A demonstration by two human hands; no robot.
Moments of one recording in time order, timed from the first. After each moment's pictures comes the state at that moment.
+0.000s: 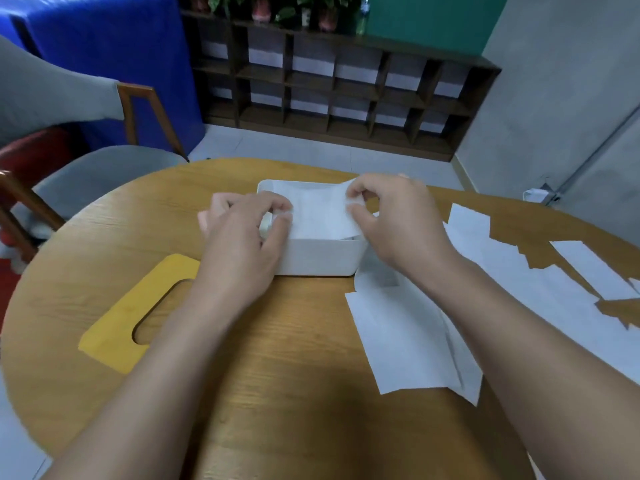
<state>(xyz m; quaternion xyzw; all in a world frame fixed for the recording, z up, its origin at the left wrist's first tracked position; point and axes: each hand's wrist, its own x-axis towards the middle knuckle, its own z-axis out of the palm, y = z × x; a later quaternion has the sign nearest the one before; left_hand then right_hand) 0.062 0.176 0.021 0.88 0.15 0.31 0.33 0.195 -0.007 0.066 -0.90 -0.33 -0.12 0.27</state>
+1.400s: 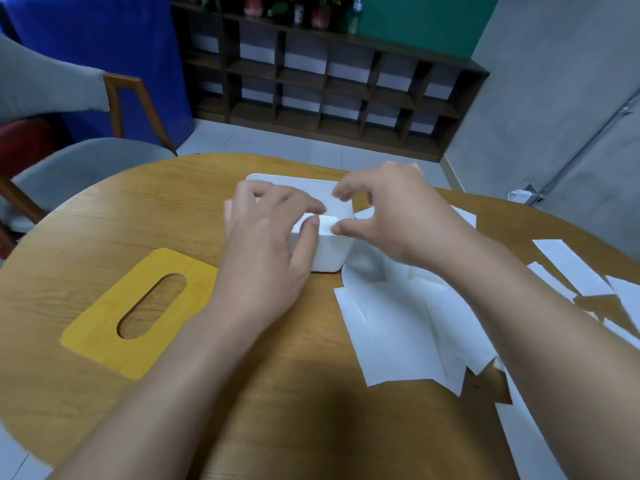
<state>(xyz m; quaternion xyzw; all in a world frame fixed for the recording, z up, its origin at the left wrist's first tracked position) 0.060 0.138 0.027 0.89 0.06 0.38 0.26 0.177 -0.018 0.114 -0.92 -0.38 -0.05 0.12</state>
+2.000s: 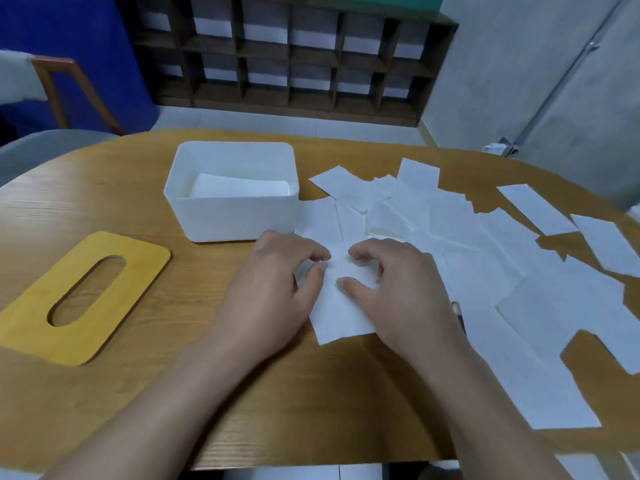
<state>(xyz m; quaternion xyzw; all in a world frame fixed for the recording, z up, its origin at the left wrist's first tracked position) 0.048 0.060 -0.026 0.92 0.00 0.19 0.34 0.103 -0.127 0.008 -0.95 -0.18 -0.04 0.26</state>
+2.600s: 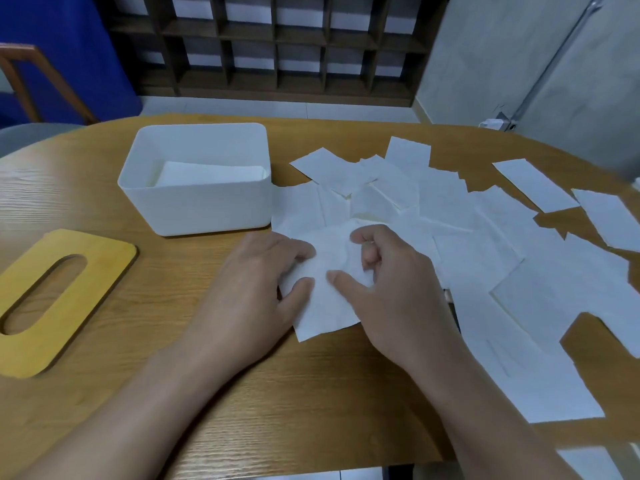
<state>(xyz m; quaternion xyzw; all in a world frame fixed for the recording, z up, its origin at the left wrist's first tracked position) 0.049 0.054 -0.035 0.95 -0.01 0.13 0.28 0.095 -0.143 0.000 -0.93 -0.12 0.01 0.35</state>
